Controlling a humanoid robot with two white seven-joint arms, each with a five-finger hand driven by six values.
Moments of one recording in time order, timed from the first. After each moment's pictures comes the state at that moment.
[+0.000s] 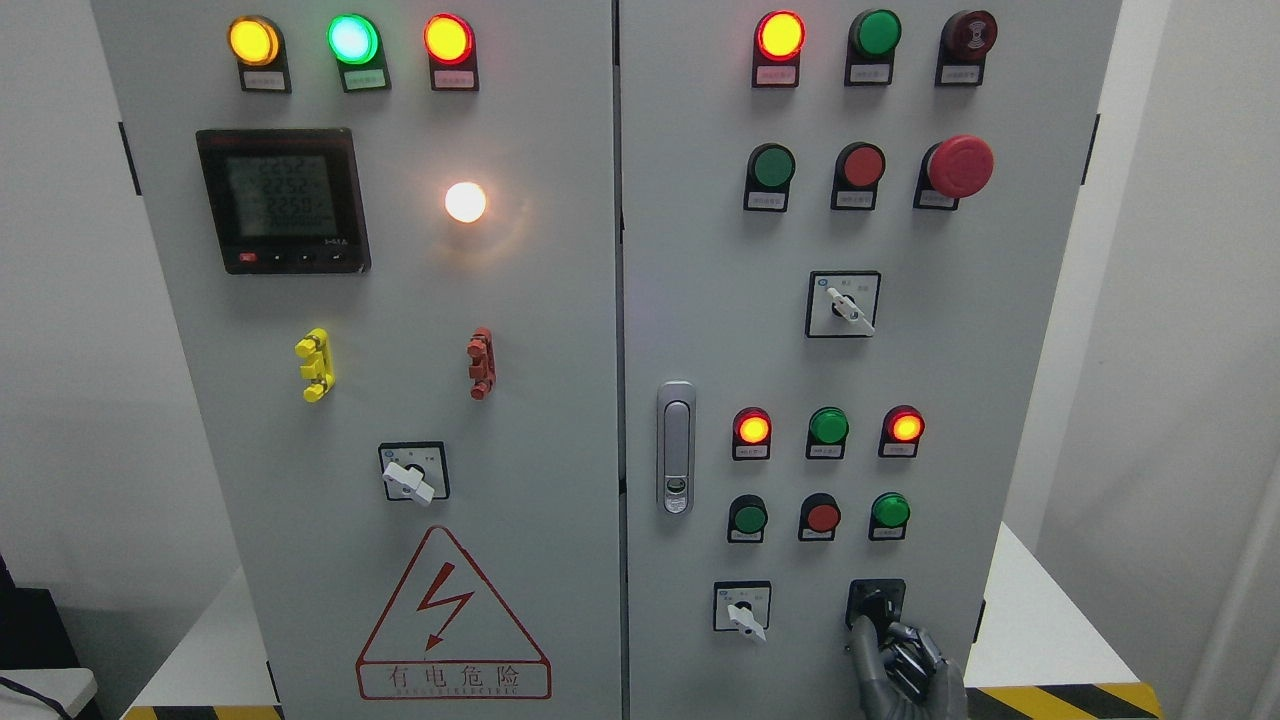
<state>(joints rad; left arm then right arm) 0.00 -0.09 0.08 0.06 0.00 -0.16 0.05 -0.25 0.13 0.09 -1.55 -0.23 0.01 -0.39</state>
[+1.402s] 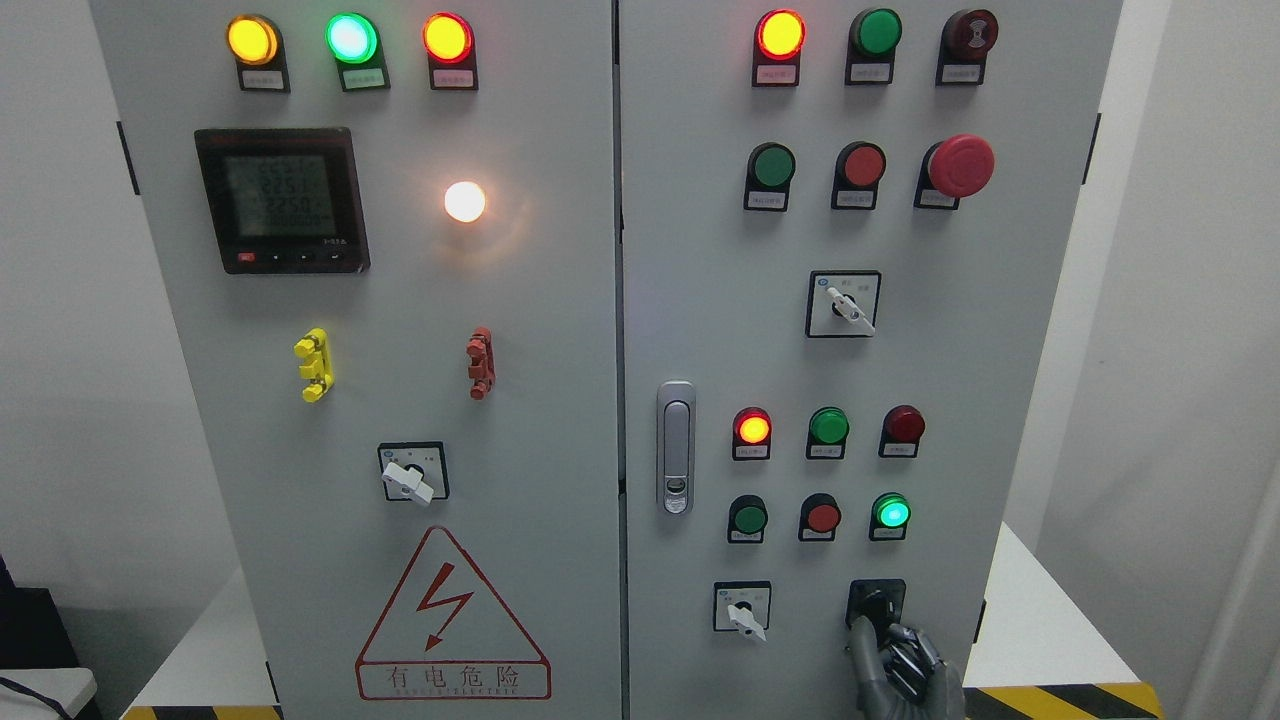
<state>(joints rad) 0.00 -0.09 0.08 0.06 0.00 -0.16 0.05 -0.24 0.13 0.09 -1.56 -0.20 0.01 -0.39</state>
